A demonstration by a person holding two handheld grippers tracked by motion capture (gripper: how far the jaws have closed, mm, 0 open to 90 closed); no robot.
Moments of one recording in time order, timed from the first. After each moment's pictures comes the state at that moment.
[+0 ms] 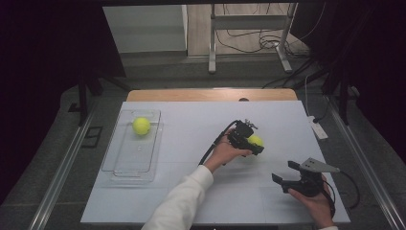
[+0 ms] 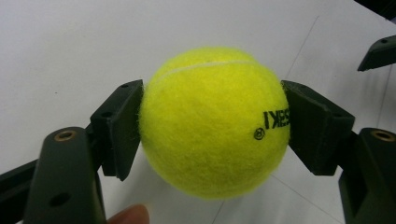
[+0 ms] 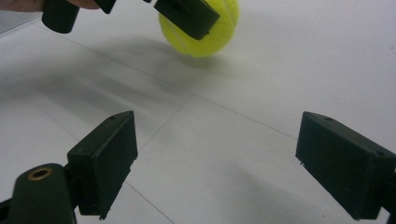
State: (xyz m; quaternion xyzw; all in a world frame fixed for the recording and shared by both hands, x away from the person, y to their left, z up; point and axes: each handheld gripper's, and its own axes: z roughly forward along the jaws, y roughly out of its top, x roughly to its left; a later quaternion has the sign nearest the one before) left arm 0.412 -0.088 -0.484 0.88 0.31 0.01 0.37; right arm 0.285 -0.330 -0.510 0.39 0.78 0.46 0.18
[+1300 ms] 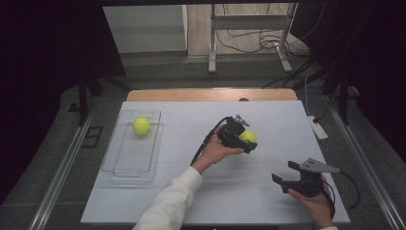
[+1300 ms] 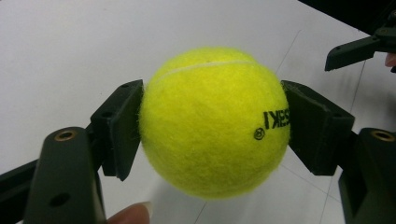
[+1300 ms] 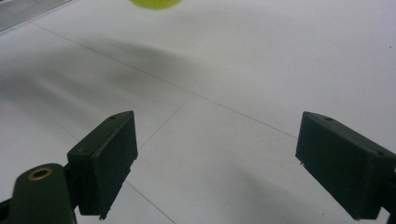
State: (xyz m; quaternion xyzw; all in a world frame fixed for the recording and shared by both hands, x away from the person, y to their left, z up) left arm 0.393 -0.055 -0.453 0.86 0.30 0.05 0.40; right arm 0.285 -0.329 -0.510 0.39 0.78 0.45 0.18
